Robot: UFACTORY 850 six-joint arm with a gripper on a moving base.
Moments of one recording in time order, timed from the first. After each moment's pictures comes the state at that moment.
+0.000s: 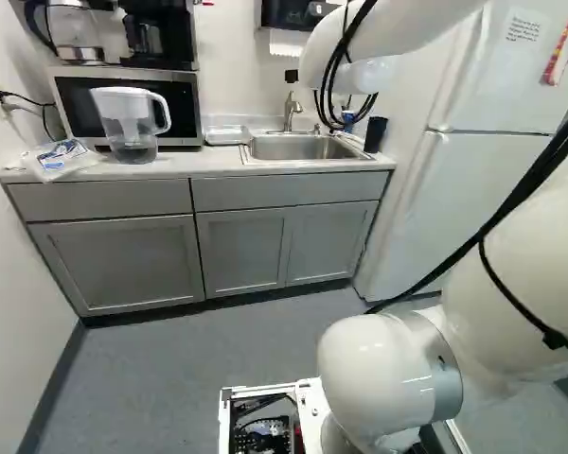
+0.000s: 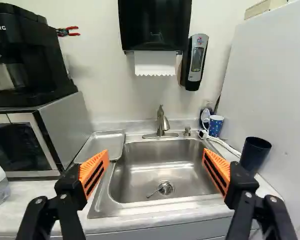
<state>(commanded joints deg) 0.1 12.3 -51.1 0.0 21.6 0.0</state>
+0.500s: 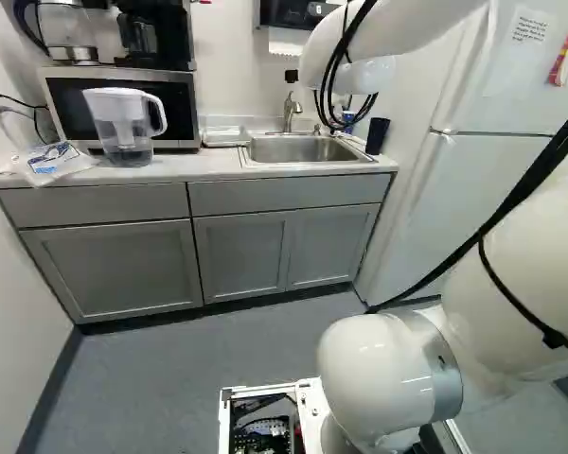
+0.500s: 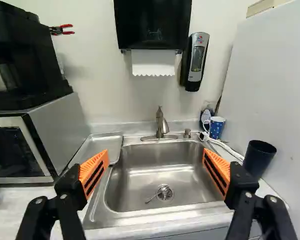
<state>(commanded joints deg) 0.1 12.3 -51.1 0.0 21.6 0.0</state>
